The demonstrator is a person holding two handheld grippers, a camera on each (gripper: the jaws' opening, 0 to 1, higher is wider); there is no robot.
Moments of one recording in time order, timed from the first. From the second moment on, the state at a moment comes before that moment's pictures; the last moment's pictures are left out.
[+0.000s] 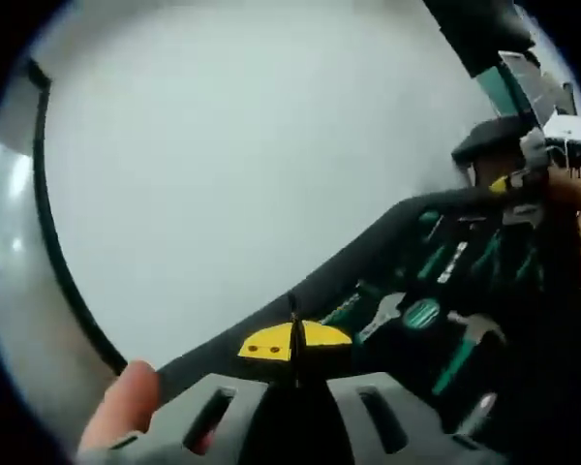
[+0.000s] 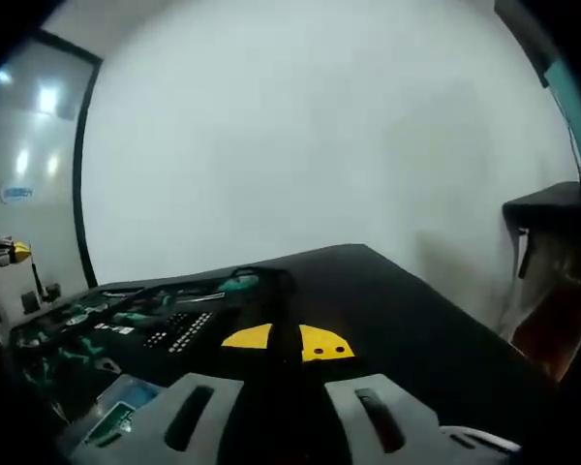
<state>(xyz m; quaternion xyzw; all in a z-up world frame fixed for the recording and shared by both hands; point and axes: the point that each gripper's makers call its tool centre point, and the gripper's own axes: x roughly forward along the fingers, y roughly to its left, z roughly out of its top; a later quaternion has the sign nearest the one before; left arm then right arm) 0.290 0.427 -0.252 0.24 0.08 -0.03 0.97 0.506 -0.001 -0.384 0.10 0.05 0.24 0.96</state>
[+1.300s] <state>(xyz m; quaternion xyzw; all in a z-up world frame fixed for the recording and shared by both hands) 0.314 0.283 -0.349 0.17 0.23 -0.31 0.91 0.501 0.006 -0.384 0.11 0.05 0.27 0.96</state>
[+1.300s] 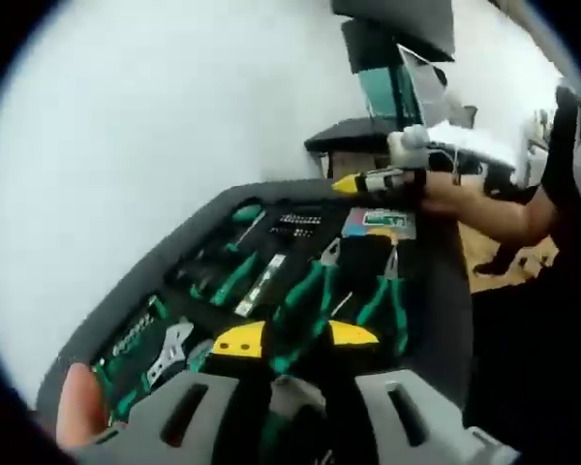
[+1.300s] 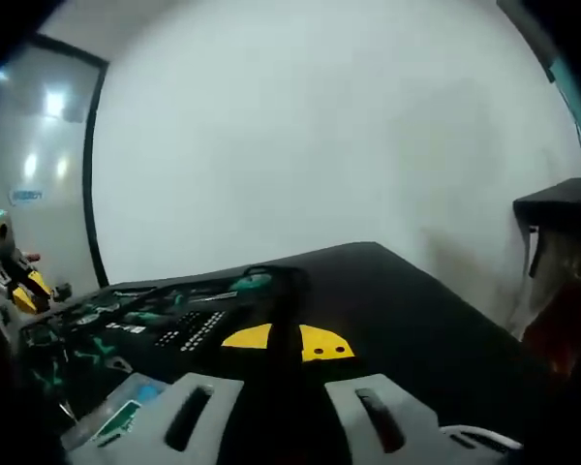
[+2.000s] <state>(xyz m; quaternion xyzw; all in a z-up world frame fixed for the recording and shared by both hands) 0.328 0.221 -0.386 0.31 0.27 -0.43 0.80 0.503 0.003 -0.383 0.11 0.05 0.26 0.96</state>
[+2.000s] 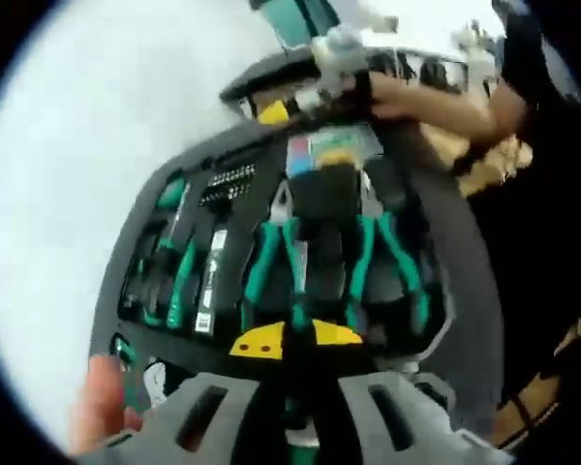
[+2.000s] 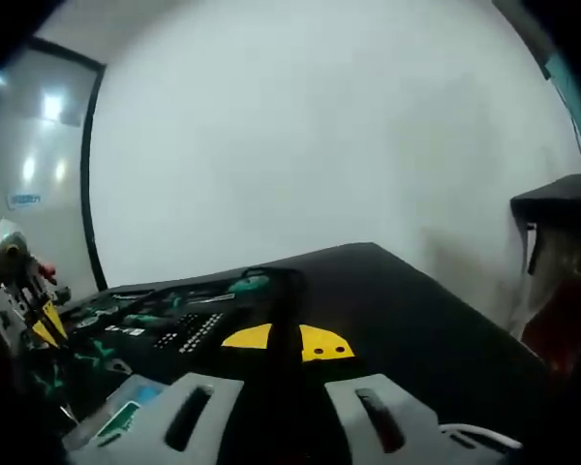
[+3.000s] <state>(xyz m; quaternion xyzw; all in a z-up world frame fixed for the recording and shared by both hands) 0.313 0.182 -0.228 -0.31 -0.03 -0.35 0.88 0.297 0.167 -0.262 0.21 0.08 0.62 0.75</state>
